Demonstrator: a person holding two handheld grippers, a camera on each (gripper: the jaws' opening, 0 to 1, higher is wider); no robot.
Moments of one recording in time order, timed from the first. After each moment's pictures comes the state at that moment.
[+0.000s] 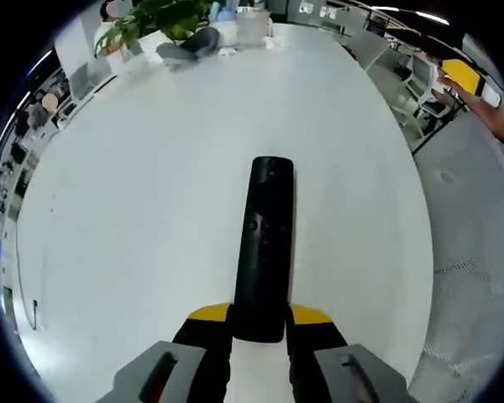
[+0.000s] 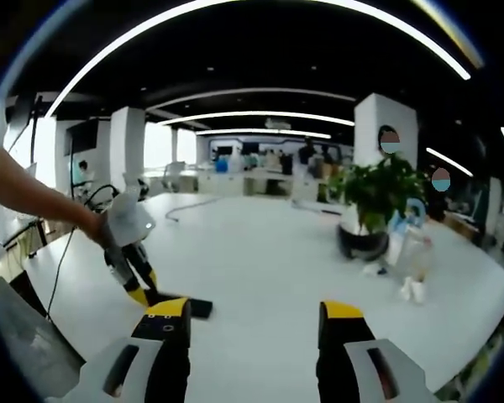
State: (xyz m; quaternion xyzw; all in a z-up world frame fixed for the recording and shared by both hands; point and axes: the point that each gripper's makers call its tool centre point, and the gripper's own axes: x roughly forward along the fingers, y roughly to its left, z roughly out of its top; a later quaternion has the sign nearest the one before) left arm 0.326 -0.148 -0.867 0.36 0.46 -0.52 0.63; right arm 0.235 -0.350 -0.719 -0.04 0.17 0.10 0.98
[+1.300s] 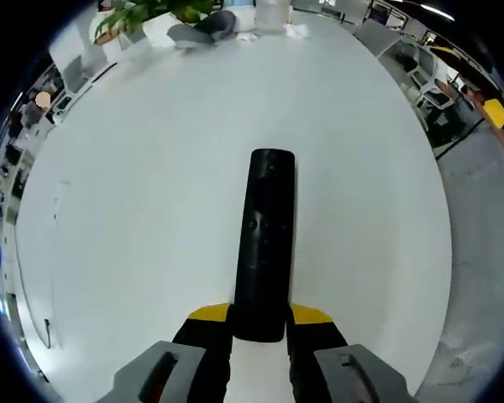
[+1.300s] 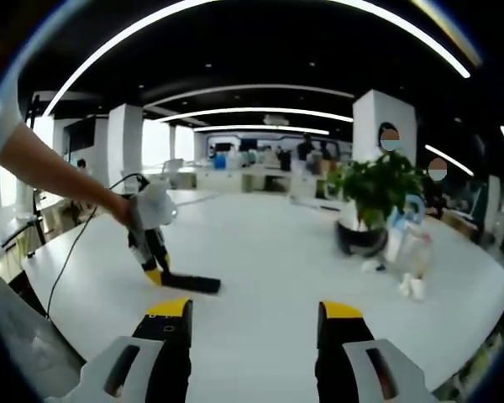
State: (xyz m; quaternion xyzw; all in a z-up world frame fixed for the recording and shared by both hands) left arm 0.386 -0.147 -0.869 0.38 0.48 -0.51 0.60; right arm 0.234 -0.352 -0.722 -0.04 0.18 0.09 0.98
